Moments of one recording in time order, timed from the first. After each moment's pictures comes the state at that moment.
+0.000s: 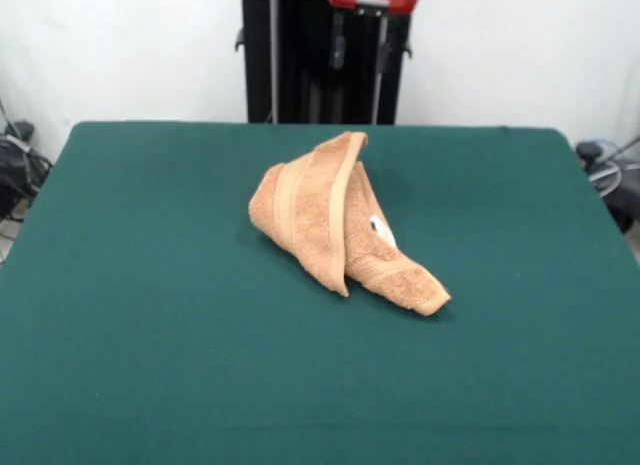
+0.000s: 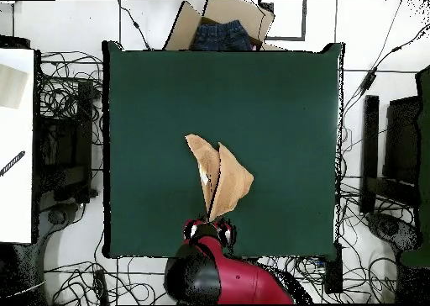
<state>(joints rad) -0.31 -1.00 0.00 2.40 -0.09 -0.02 1.57</state>
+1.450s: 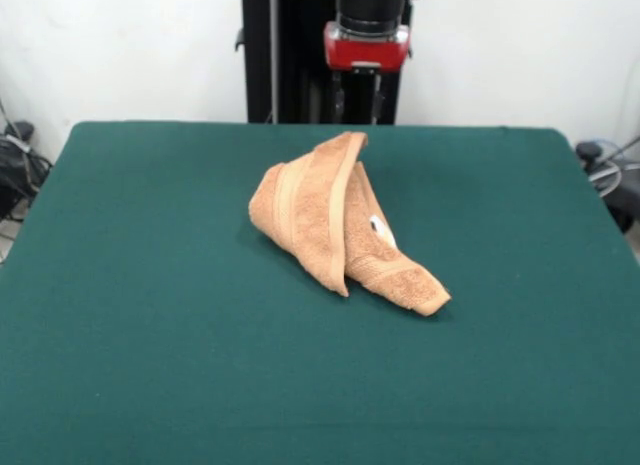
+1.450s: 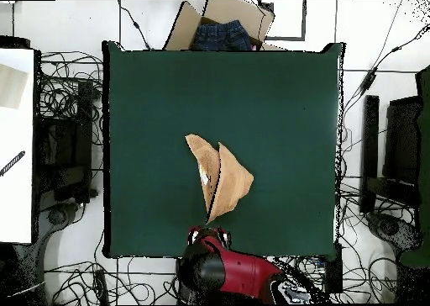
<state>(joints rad) -0.35 -0.68 0.00 2.34 -0.17 -0.14 1.57</state>
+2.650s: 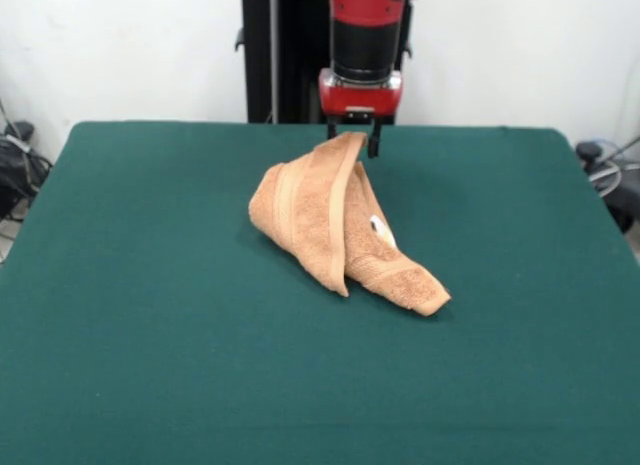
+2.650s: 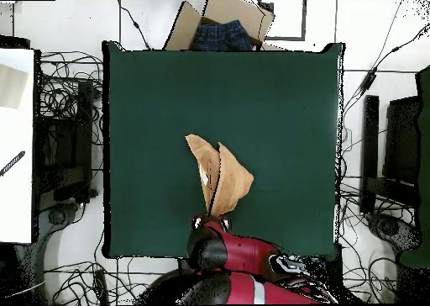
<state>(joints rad) -0.34 -0.51 0.00 2.21 -0.18 -0.18 1.57</state>
